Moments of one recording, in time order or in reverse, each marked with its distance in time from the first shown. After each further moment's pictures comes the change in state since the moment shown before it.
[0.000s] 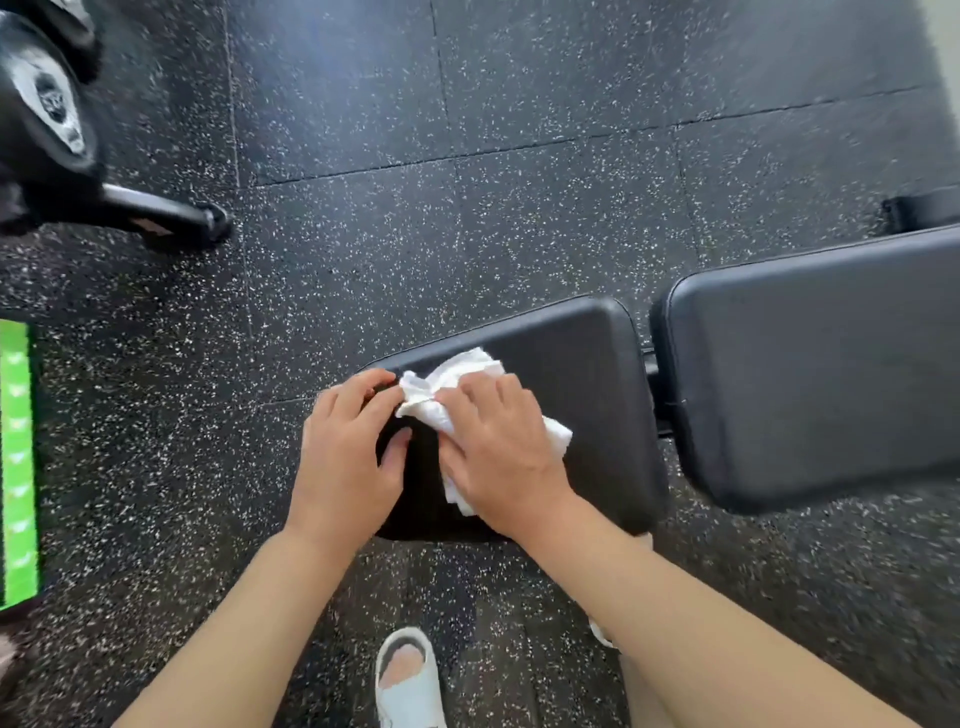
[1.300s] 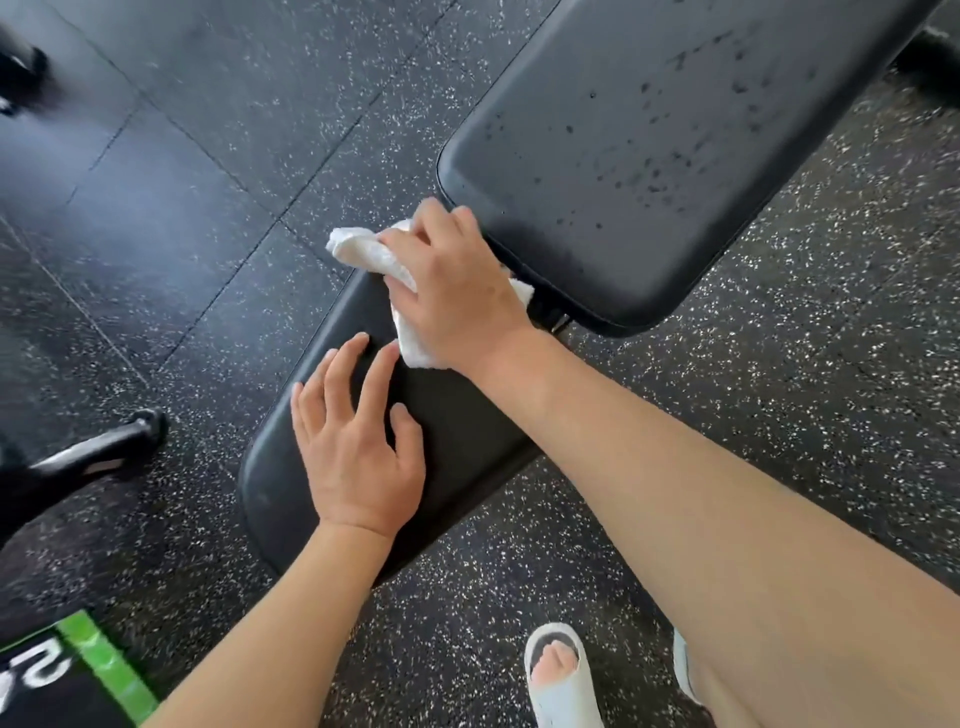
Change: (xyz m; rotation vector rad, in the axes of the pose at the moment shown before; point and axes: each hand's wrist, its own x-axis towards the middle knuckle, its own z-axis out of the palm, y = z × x) left_hand 0.031 0.067 0.069 0.258 0.043 0.537; right_hand 0.004 0.092 -0.038 0.061 0.445 0.538
